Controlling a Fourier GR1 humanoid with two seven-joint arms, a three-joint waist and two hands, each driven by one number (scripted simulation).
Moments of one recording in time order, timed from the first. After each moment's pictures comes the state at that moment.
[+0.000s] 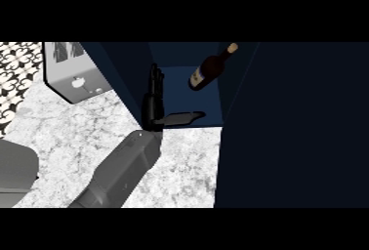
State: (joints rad) left arm -0.74 0.00 -0.43 -0.57 0.78 0.44 -0.81; right arm -0.08 -0.02 0.08 -2.44 -0.14 0.15 0.62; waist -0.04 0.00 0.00
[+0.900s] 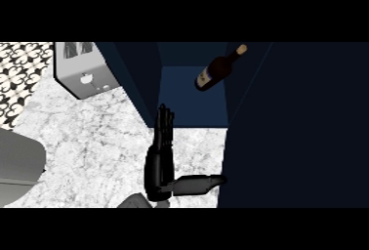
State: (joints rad) left arm -0.27 0.07 -0.76 -1.37 0.63 0.79 -0.67; right arm -0.06 -0.04 0.07 -2.46 -0.13 0.13 0.62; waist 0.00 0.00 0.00
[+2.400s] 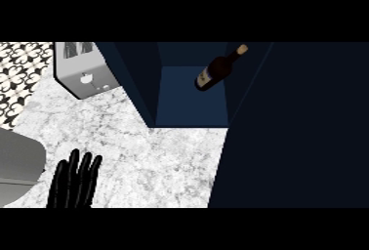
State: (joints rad) left arm 0.23 0.56 -0.70 -2.07 0.58 0.60 -0.60; right arm 0.06 -0.02 0.24 -2.43 -0.19 0.26 0.68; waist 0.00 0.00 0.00
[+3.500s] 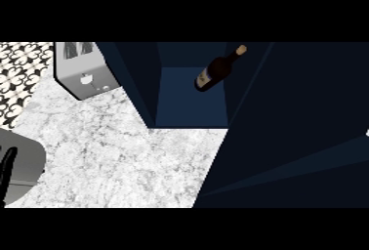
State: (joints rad) left arm 0.45 0.76 -0.23 -2.10 0.84 0.28 -0.60; right arm 0.09 -0.03 0.75 -2.45 -0.03 0.07 0.74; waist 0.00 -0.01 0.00
